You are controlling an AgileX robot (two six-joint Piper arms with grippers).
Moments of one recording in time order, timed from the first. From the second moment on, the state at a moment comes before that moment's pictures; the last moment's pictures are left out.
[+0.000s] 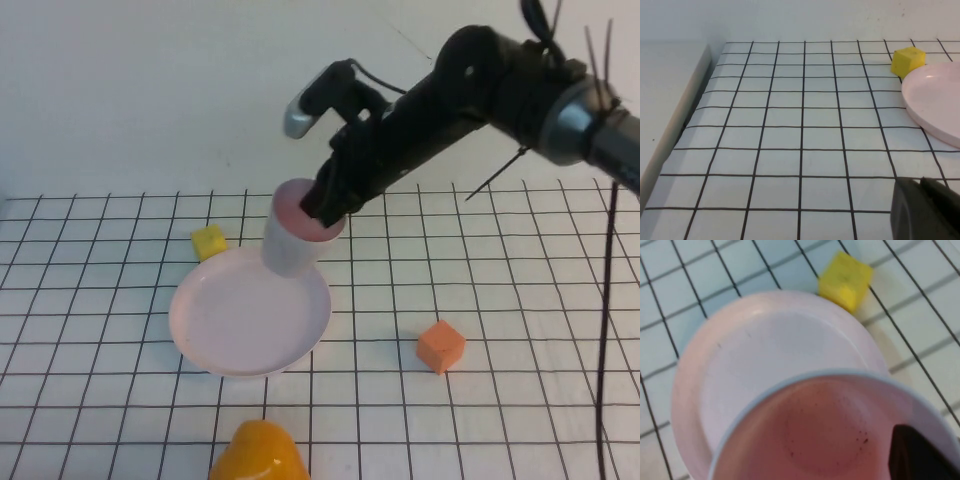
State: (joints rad) right arm 0.48 2.24 -2.03 0.55 0.95 -0.83; left arm 0.01 -0.01 0.02 -0.03 0.38 -0.04
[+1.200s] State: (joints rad) right arm 0.61 2.24 -2.03 0.56 0.82 -0.85; left arm 0.01 -0.01 0.02 -0.03 0.38 -0.04
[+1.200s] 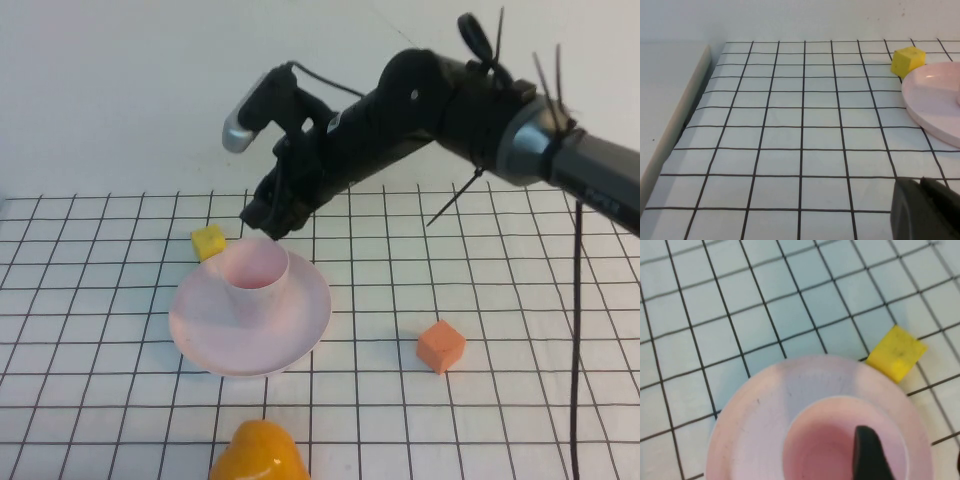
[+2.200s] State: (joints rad) right arm 0.60 1.65 -2.04 -0.03 1.18 -0.69; left arm 0.01 -0.01 0.02 -0.03 0.38 -0.04
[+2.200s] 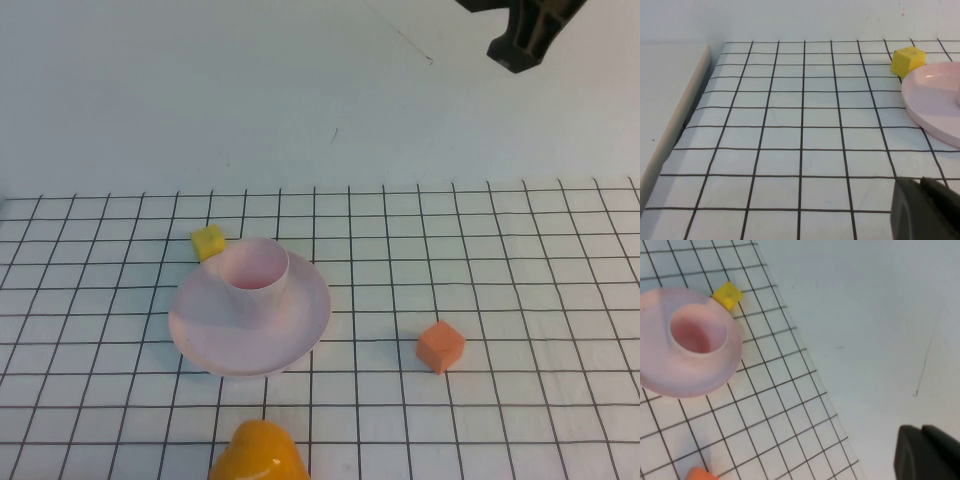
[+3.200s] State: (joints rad) right arm 0.13 0.54 -0.44 -0.23 0.26 -0.13; left arm 0.01 -0.01 0.02 -0.03 0.38 -0.04
